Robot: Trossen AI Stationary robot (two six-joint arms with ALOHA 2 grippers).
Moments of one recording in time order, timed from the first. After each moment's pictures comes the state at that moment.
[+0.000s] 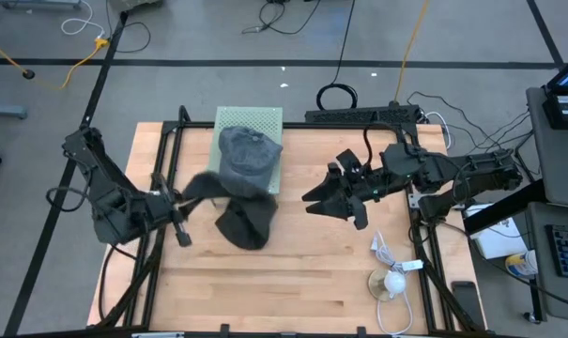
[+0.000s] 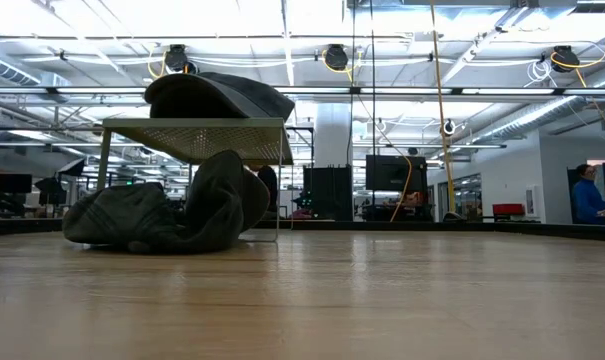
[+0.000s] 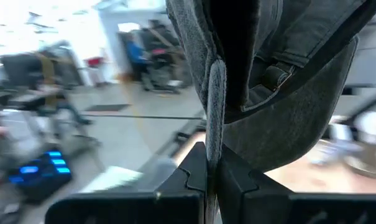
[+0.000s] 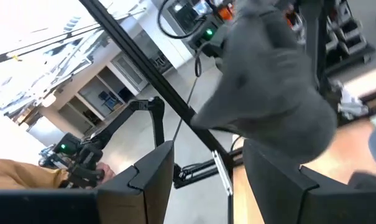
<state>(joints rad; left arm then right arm) -0.88 0.90 0.89 -0.13 -1.37 0.04 0.20 1.30 1.47 -0.19 -0.10 0.69</state>
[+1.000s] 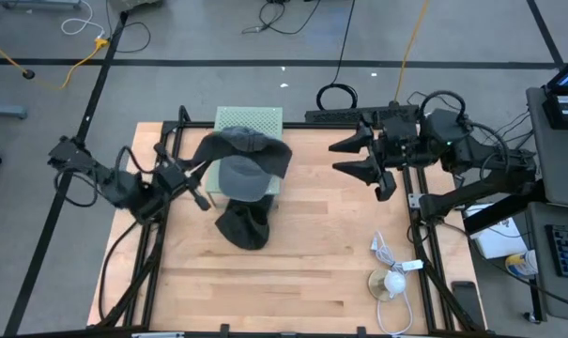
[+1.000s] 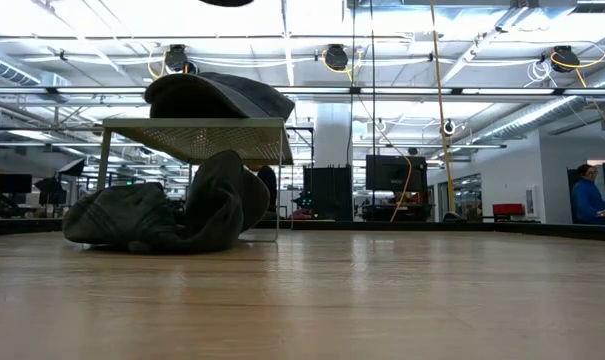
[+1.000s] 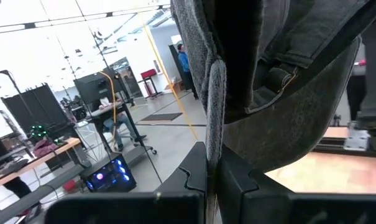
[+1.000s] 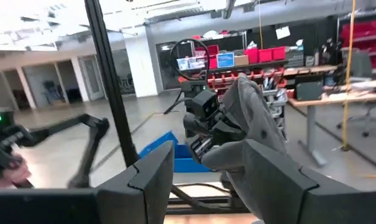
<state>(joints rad) -0.52 0.90 0.89 0.24 -1.21 0.52 0.03 1.14 1.47 -0.19 -0.10 0.19</state>
